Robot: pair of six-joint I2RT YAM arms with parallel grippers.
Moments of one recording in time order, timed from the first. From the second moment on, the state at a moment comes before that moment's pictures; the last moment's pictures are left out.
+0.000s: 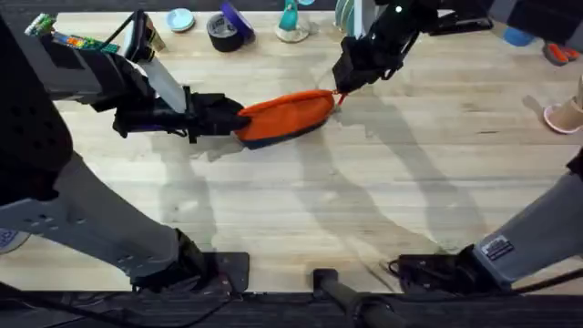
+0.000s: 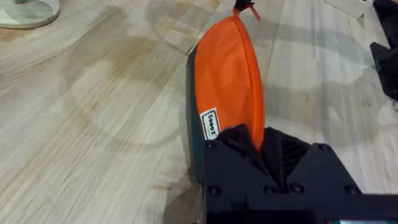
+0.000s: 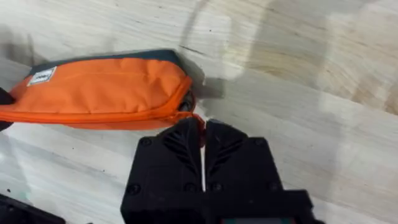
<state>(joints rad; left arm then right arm) 0.36 1.87 0.99 -0.97 1.26 1.57 0.38 1.89 1.59 -1.01 -0.14 0.17</state>
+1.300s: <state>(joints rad) 0.36 1.87 0.99 -0.96 1.26 1.57 0.33 1.89 1.89 -1.28 -0.14 0.06</state>
